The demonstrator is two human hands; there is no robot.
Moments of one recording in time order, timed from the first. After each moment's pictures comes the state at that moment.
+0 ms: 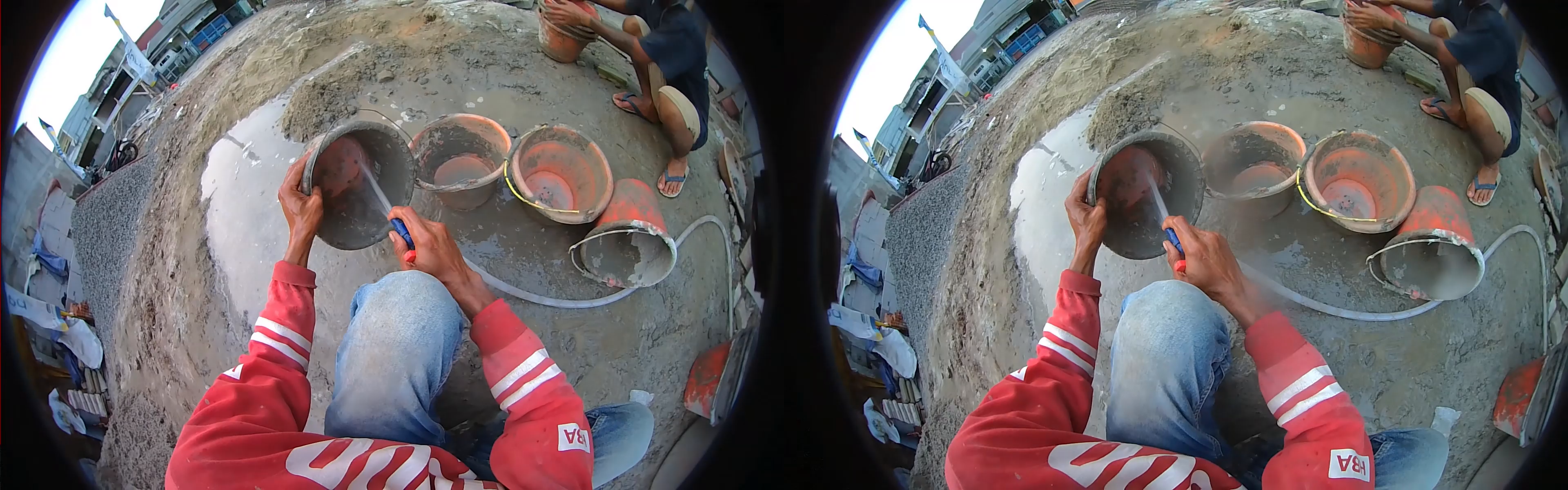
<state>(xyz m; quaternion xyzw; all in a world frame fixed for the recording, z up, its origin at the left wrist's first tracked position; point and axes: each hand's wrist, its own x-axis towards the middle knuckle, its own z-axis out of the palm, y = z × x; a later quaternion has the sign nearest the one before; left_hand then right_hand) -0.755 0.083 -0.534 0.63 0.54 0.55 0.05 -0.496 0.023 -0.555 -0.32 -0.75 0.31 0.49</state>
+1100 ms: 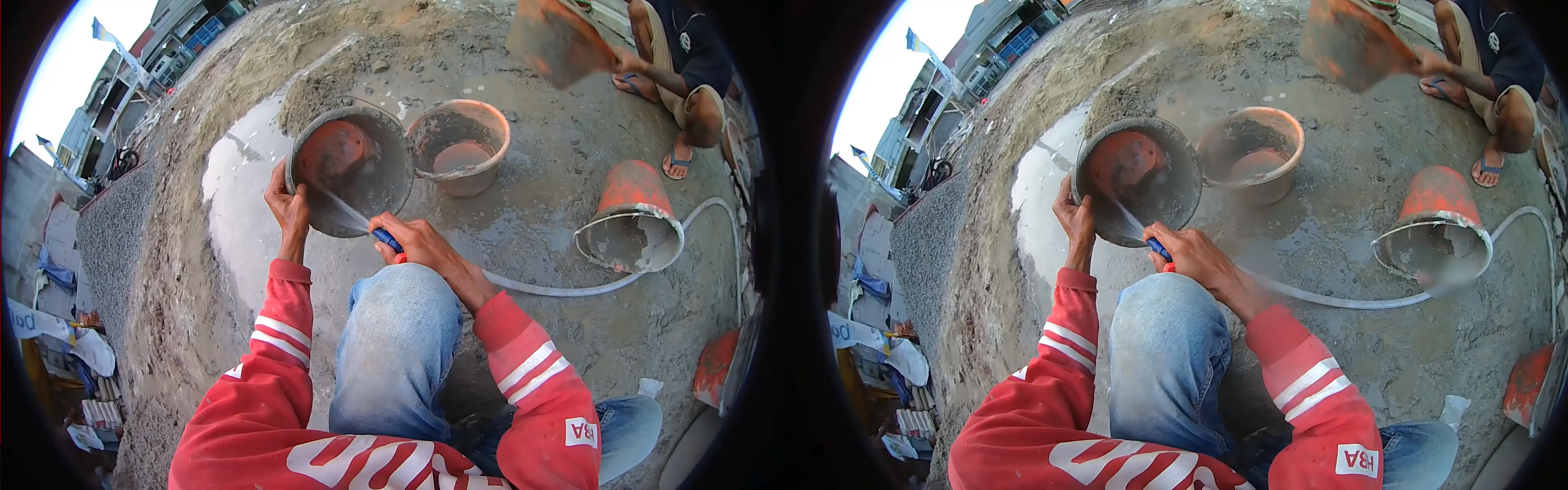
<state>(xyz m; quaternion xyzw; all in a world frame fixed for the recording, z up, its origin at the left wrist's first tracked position) -0.782 0.089 -0.558 0.59 0.49 0.63 0.11 -0.495 0.020 -0.553 -0.24 -0.77 0.39 0.44</state>
